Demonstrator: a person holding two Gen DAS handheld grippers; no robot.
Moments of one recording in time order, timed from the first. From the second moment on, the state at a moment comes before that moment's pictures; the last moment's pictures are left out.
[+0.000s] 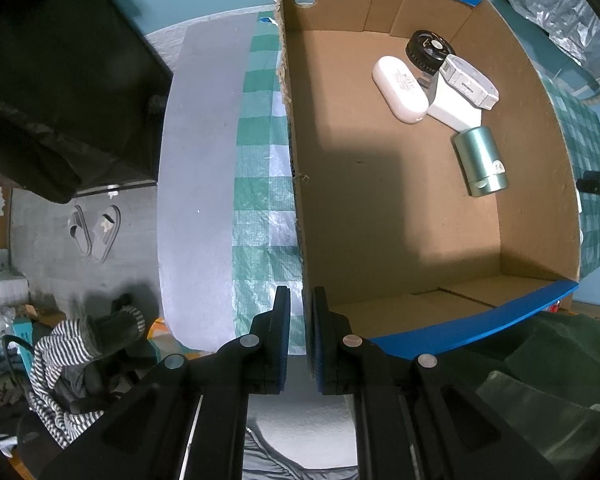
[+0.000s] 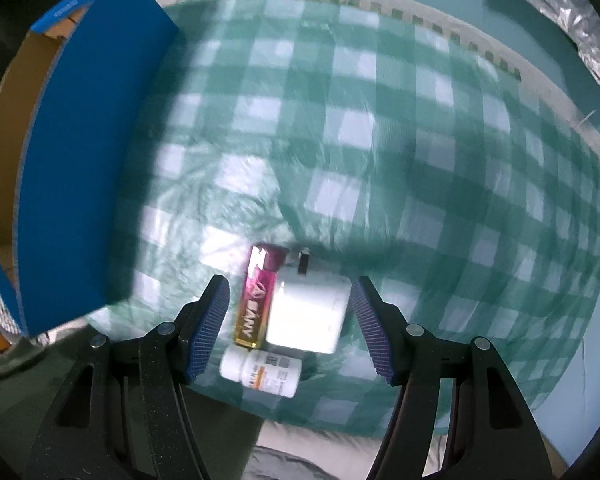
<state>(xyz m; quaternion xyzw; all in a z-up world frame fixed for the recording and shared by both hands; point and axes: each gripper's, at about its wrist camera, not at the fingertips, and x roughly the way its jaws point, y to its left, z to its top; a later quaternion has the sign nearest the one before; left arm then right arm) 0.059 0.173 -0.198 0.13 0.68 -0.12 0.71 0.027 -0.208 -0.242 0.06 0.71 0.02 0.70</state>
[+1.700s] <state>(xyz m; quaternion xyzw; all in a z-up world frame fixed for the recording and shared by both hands) 0.057 0.174 -0.197 0.13 0.68 -0.12 0.71 0.023 -0.221 -0.244 0.05 0.70 0.00 0.71</state>
